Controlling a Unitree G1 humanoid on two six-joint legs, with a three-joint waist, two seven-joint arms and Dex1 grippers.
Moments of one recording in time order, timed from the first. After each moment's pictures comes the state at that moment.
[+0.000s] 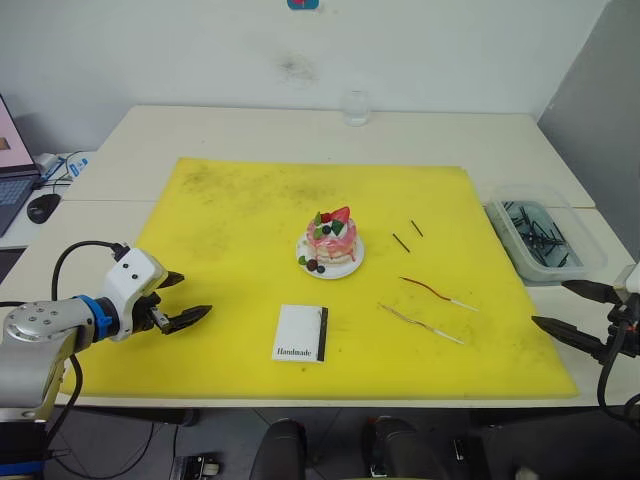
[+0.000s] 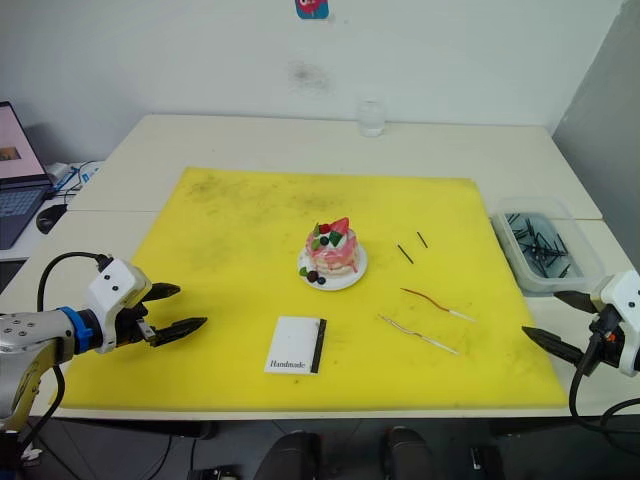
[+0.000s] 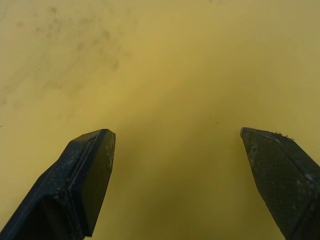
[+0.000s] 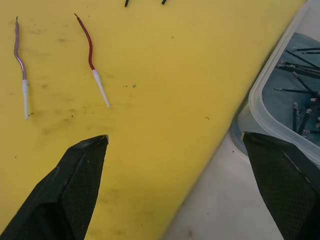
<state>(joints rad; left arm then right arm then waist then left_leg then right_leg) -0.03 0.95 0.25 -0.04 -0.31 0.41 -0.95 0.26 -0.96 -0.56 -0.25 0.49 0.45 1.01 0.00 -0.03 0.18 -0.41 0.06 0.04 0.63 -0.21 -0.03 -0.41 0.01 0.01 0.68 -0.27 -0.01</state>
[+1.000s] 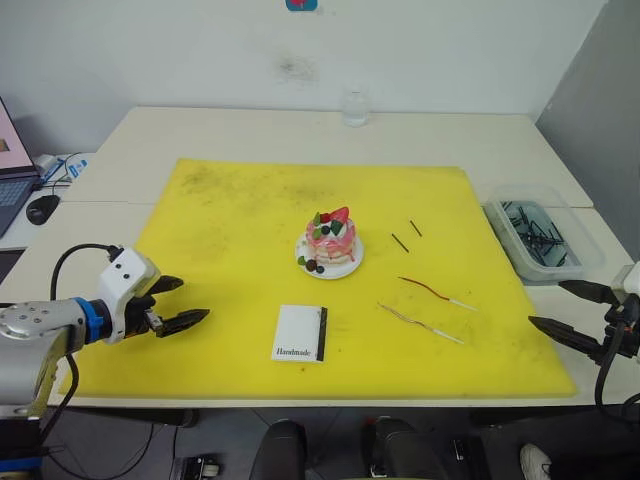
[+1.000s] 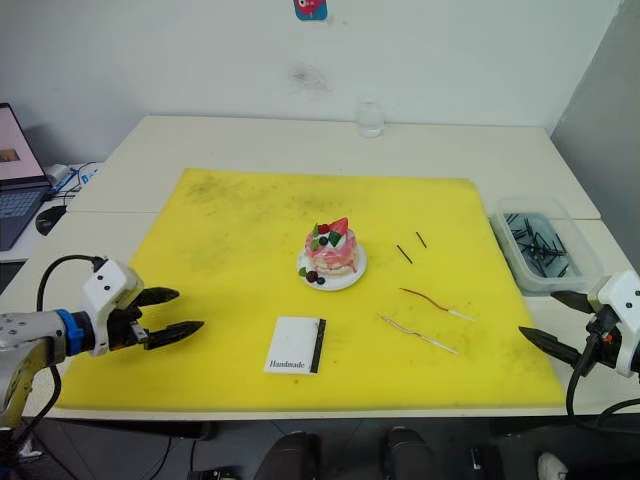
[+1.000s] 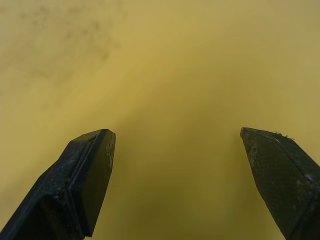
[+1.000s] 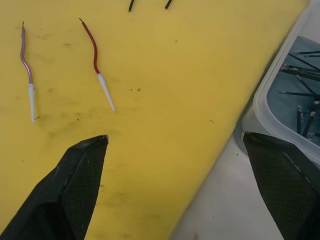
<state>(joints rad) -0.01 0.95 0.26 -0.03 -0.34 0.43 -1.02 0.26 -0.94 -0.57 -0.28 0.49 0.46 1.00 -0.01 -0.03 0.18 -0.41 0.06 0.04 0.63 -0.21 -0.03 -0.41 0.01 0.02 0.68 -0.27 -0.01</state>
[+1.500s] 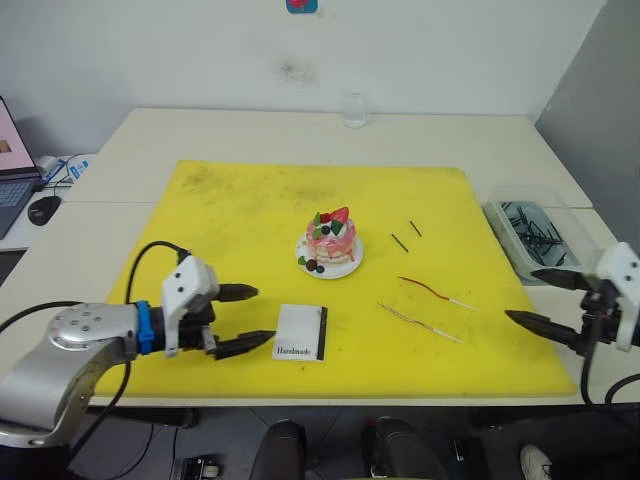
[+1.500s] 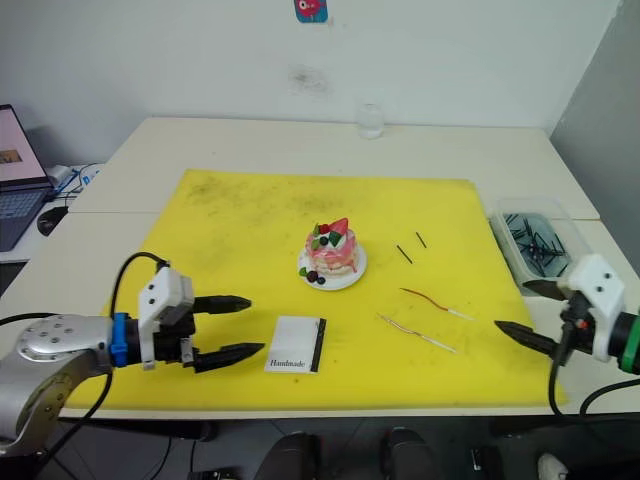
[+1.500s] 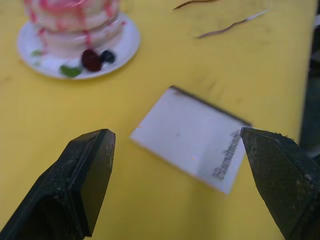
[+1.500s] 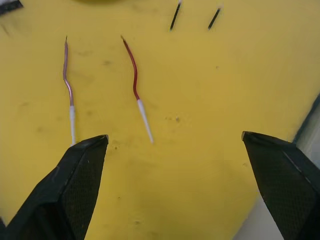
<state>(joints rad) -0.02 0.87 0.14 -0.55 -0.62 0.65 -1.02 0.12 -1.03 -0.40 -0.44 0.53 0.69 0.95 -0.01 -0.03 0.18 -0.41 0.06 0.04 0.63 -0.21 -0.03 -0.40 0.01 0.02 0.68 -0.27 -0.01</state>
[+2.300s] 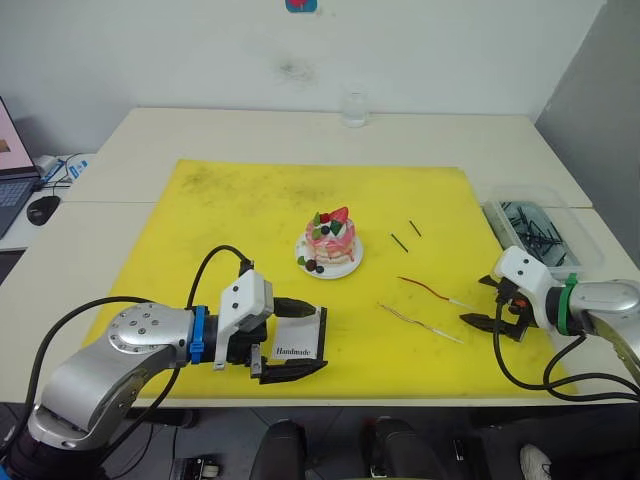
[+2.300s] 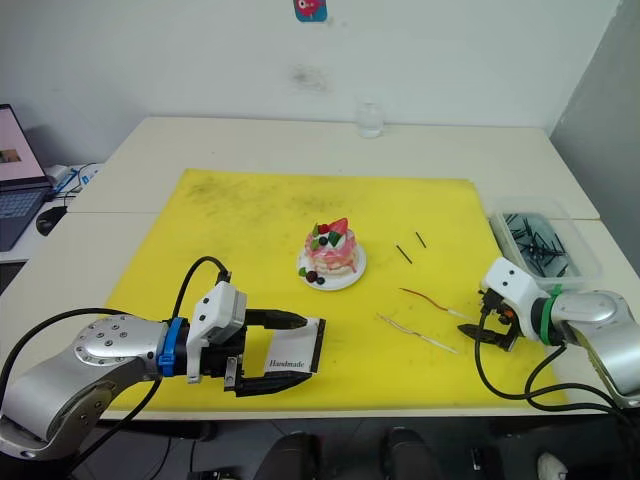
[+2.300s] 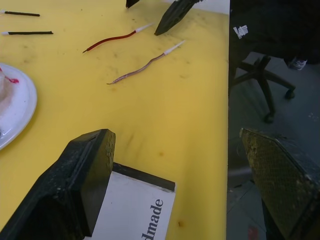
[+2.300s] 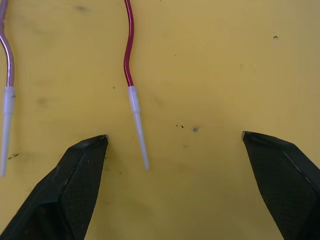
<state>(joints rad) -0.11 0.86 -0.01 -0.62 -0.65 0.68 -0.99 -0.21 -1.00 0.06 -0.27 0.28 0.70 0.89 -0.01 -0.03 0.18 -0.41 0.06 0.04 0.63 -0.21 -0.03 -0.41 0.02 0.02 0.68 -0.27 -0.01</state>
